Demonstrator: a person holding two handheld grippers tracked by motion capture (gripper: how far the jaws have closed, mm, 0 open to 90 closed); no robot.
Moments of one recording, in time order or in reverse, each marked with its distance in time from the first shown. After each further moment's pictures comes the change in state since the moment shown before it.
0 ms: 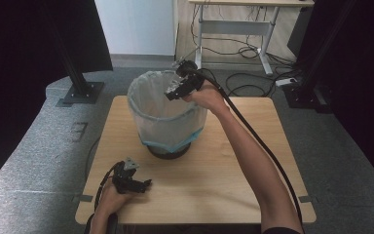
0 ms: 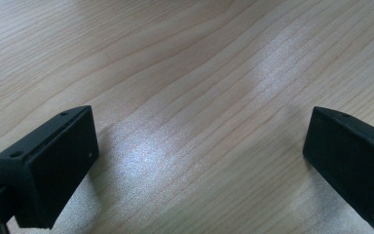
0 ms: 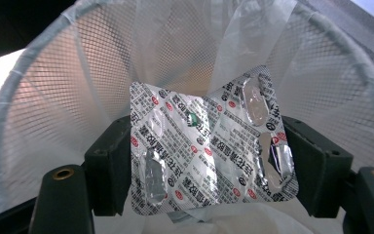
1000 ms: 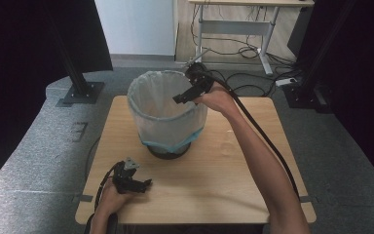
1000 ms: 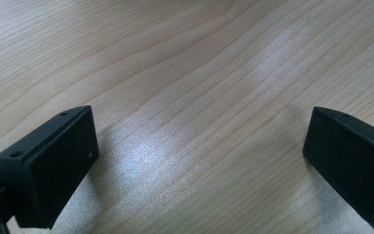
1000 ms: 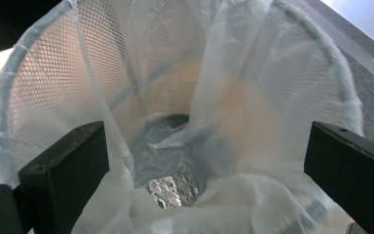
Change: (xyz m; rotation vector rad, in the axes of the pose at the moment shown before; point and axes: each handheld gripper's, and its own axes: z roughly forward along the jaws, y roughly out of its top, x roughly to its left) left arm 0.000 0.000 0.000 0.001 0.002 -0.003; right arm -0.003 -0.020 -0.027 -0.033 -0.036 -0.019
